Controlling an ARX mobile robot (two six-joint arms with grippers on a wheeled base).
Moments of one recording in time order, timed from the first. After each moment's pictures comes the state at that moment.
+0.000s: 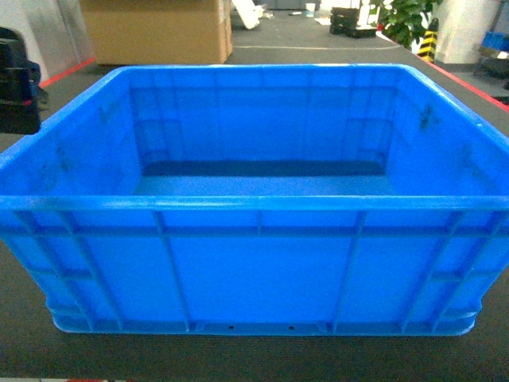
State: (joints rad) left arm -0.14 1.36 0.57 0.67 -0.23 0.11; right arm 0.04 1.29 0.62 0.42 0.03 0.07
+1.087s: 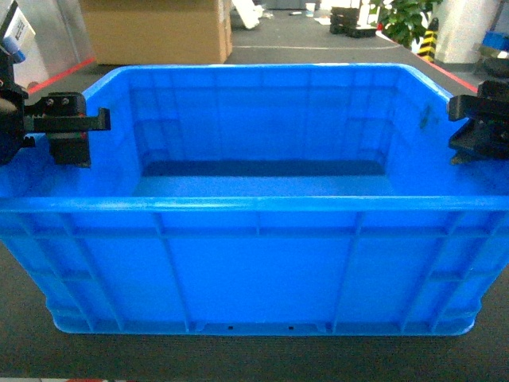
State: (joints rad) left arm -0.13 1.66 0.89 0.23 -0.20 -0.11; right arm 0.09 1.67 0.95 0.12 -0.07 0.17
